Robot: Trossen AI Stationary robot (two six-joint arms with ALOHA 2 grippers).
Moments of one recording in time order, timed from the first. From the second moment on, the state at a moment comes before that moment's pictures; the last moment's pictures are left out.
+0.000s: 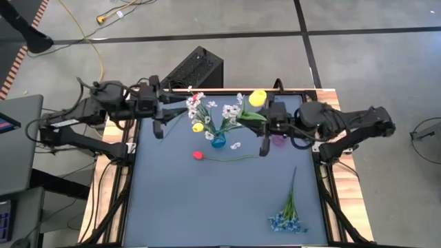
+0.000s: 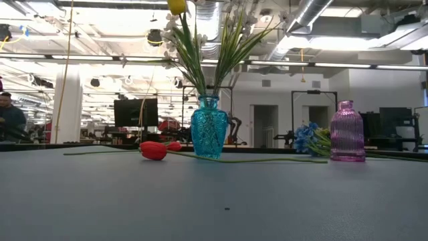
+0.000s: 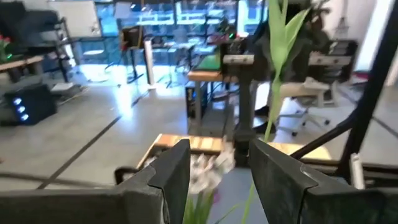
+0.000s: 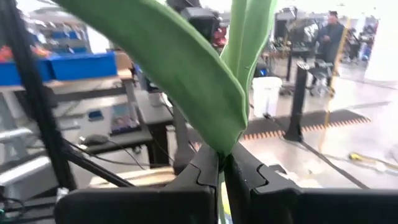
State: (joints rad) left arm 0.06 1.03 1.39 -0.39 -0.14 0.00; right arm 0.20 1.28 1.45 -0.14 0.40 0.05
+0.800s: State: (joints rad) left arm 0.22 0.99 1.27 -0.33 0.05 -0.07; right arm 0.07 1.45 1.45 -0.21 0.39 0.13
